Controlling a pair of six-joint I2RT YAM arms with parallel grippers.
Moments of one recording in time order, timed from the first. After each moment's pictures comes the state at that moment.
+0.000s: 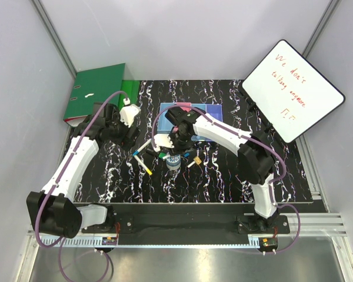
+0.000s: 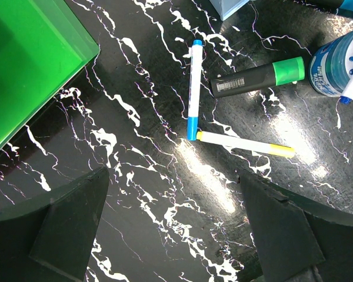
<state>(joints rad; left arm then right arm) -0.17 1.24 1.10 -0.75 0.23 0.47 0.80 2.03 1.74 -1.00 -0.26 -1.13</state>
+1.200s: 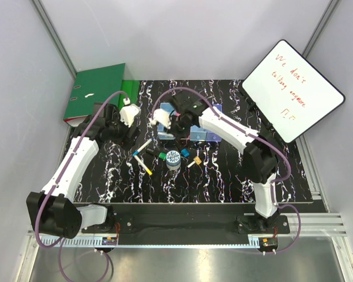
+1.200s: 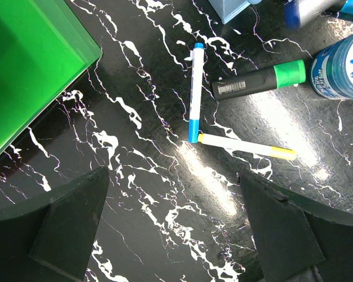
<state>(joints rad) -0.17 1.24 1.10 -0.74 0.23 0.47 0.75 2.02 1.82 -0.87 -0.23 -0.73</state>
